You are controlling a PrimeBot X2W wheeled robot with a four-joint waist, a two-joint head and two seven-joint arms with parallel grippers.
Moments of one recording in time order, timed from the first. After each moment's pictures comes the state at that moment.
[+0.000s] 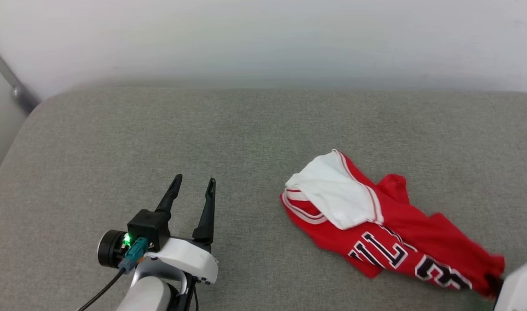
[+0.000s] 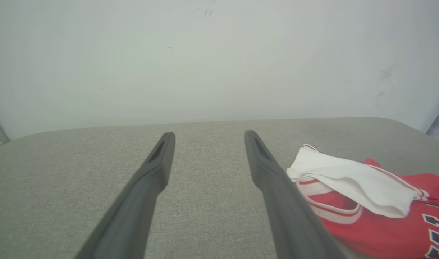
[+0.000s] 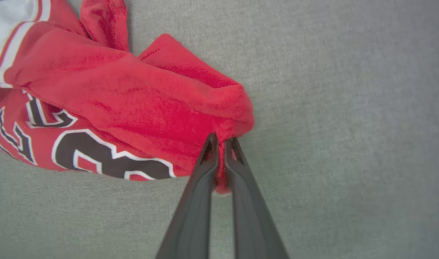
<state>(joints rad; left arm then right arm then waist) -0.22 0.21 -0.38 0.23 -0.37 0.10 -0.26 0.00 -0.16 -0.30 0.01 0.33 0.13 0.77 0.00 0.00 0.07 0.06</state>
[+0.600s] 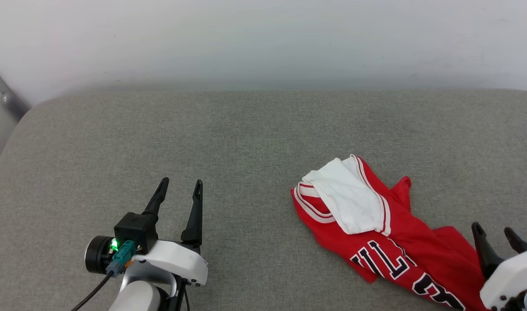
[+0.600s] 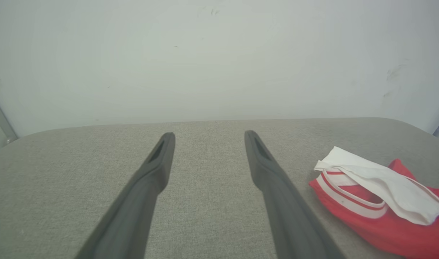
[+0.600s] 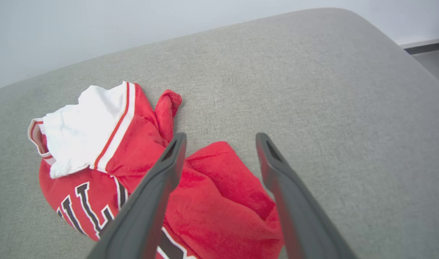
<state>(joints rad) -0.19 0.25 -0.36 0.18 -0.39 0.13 -0.23 0.06 -0.06 -0.30 -0.06 0.27 0.13 0.41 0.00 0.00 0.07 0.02</state>
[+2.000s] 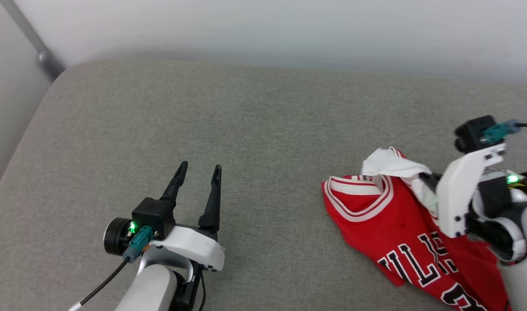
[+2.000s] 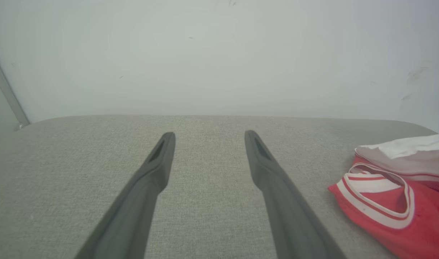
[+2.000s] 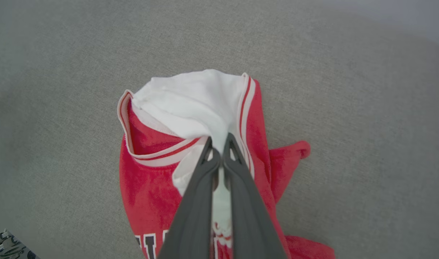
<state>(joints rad) -0.27 0.18 -0.37 0.24 -0.36 0.09 -0.26 -0.39 -0.31 0.15 0.07 0.40 0.13 0.86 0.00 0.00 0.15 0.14</state>
